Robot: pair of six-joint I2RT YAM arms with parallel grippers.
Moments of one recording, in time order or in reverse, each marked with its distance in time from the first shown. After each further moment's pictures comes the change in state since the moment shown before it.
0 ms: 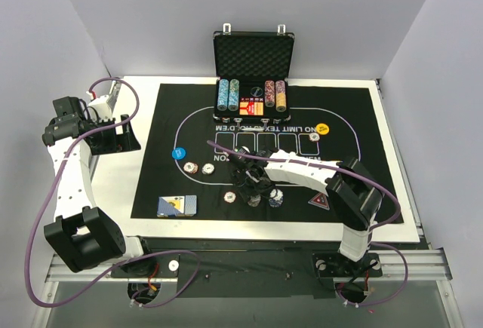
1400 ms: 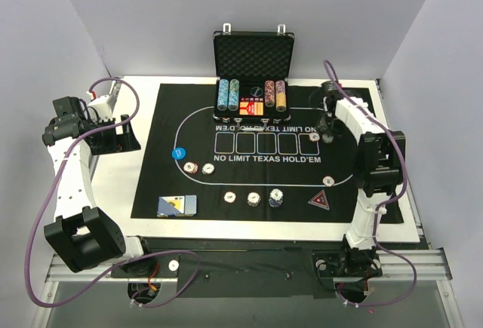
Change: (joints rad) left arm 0.000 0.000 0.000 -0.001 0.001 0.003; right arm -0.792 0.163 0.338 -0.106 0.239 0.195
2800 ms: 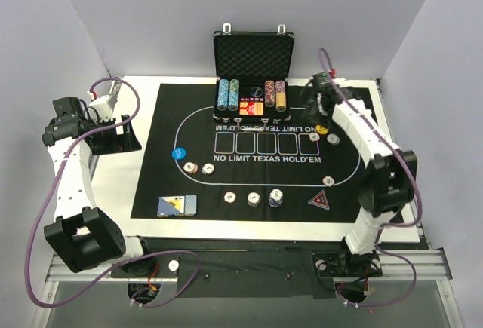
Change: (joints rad) left arm 0.000 0.000 0.000 -0.005 0.018 0.007; right arm 0.037 -0.133 0.022 -0.033 0.022 0.072
